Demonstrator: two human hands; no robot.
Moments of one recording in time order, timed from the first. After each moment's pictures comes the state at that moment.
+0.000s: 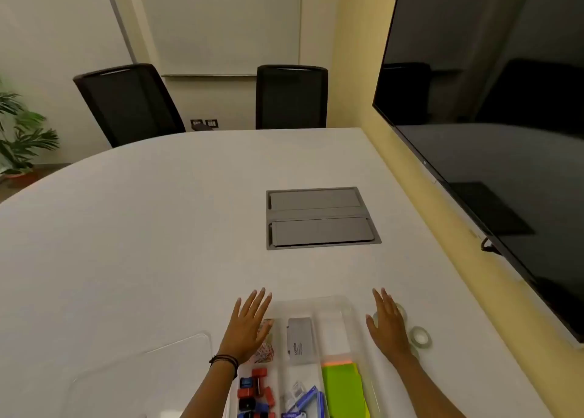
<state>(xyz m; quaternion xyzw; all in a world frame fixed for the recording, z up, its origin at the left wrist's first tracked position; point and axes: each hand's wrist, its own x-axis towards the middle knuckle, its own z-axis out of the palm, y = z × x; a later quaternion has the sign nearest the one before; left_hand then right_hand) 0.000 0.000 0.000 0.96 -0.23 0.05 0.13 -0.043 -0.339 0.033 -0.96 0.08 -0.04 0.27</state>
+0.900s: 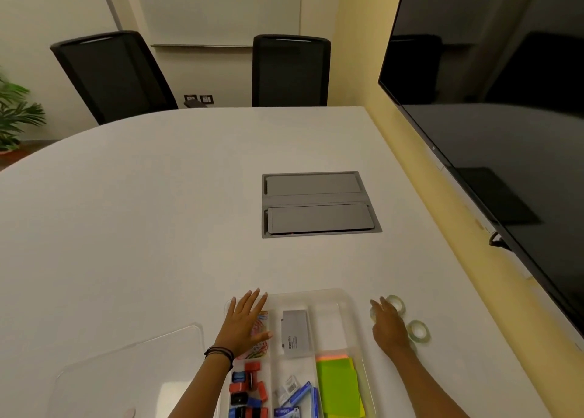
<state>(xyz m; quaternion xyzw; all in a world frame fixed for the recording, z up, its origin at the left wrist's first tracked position) 0.006 -0.002 0.002 0.97 -0.18 -0.13 0.12 -0.031 -0.364 -0.016 -0.97 0.12 0.07 0.19</state>
